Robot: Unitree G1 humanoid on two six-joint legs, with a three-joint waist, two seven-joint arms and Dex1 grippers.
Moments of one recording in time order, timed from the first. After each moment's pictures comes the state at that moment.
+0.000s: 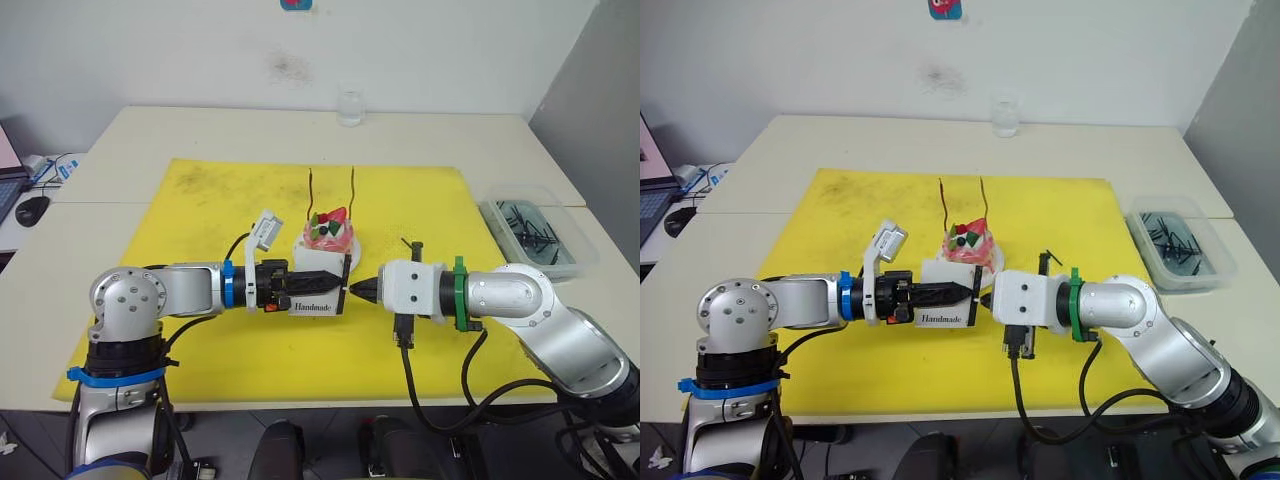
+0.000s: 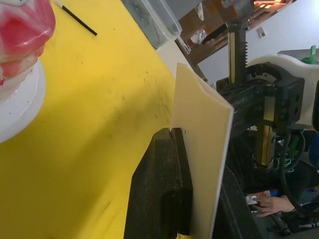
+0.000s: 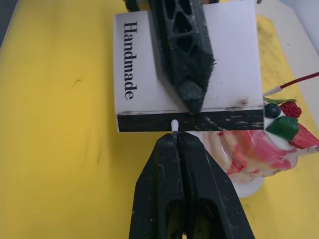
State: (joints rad) left arm -0.56 0.51 0.20 -0.15 -1.28 1.48 -0.44; right arm -0.51 -0.77 0.44 -0.66 0.09 0.57 0.87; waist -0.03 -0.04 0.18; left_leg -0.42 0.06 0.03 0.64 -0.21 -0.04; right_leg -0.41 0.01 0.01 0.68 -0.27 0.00
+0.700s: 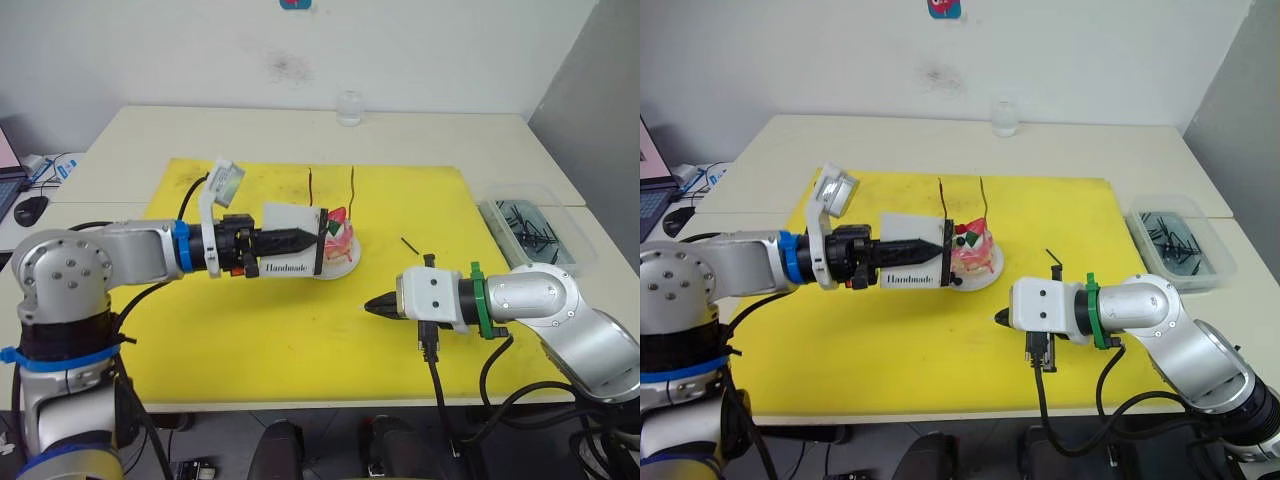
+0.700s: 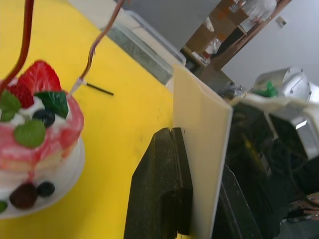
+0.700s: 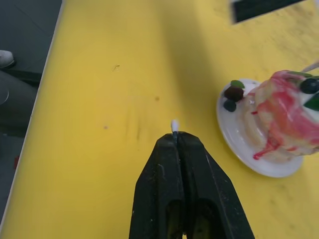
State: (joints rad) left arm -0.62 0.73 0.25 -0.24 -1.28 1.41 -0.54; right arm -0.47 -0.80 0.30 -0.70 0.21 0.67 0.98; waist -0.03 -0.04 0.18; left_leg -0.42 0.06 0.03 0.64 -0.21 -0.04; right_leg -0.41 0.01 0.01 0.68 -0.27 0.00
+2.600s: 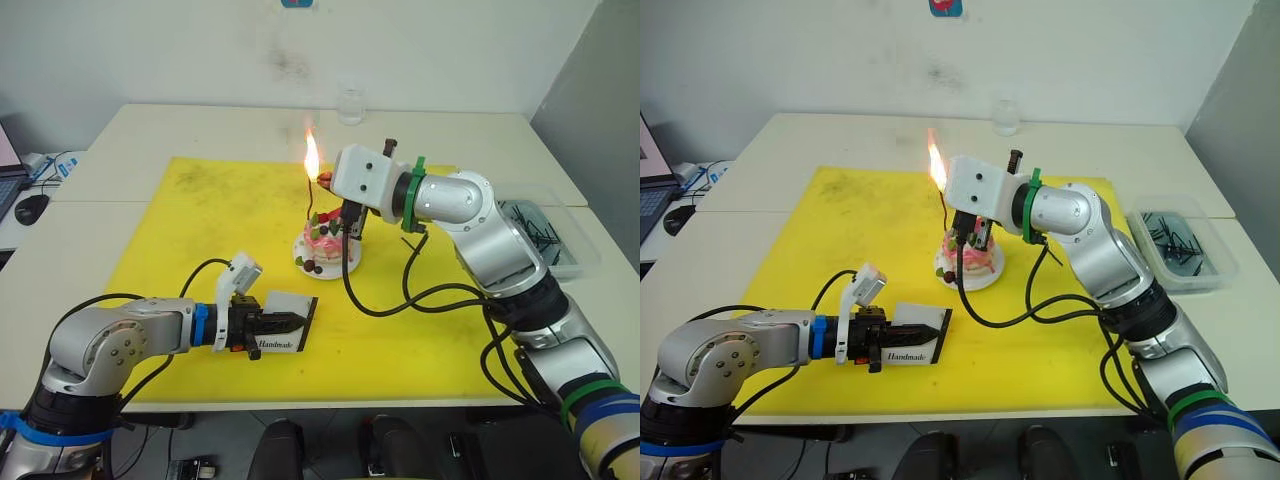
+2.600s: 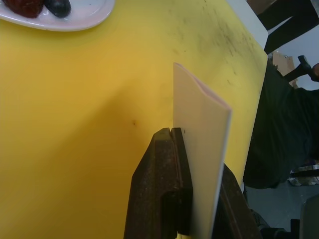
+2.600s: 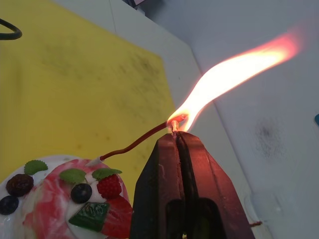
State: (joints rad) left arm -0.27 0.78 0.06 -0.34 -0.96 1.19 -0.75; right arm -0.95 -0.43 0.41 -0.14 -0.11 0.41 0.74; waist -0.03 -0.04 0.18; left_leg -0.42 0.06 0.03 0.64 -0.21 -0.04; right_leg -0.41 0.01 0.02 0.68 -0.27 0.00
